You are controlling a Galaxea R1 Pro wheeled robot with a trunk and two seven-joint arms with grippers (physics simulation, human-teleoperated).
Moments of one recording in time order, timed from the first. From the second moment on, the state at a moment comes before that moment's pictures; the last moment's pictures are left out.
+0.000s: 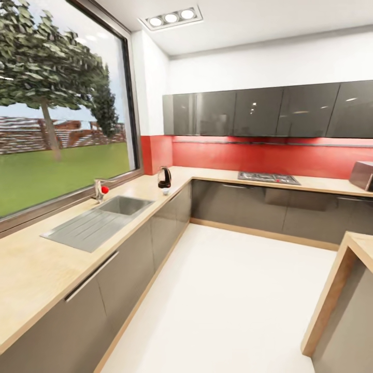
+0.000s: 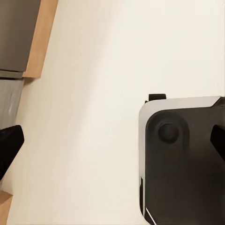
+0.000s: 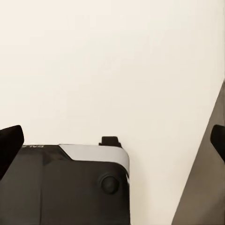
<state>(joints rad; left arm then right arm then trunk) -0.05 0.04 0.06 -0.13 -0.13 -0.11 0.14 -0.25 0.07 -0.17 -0.03 0.23 -0.09 -0.16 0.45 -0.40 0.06</state>
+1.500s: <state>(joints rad) -0.05 0.04 0.07 -0.14 -0.13 -0.11 0.14 -0.25 0.08 -0.23 -0.03 0.26 -0.09 -0.16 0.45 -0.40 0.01</state>
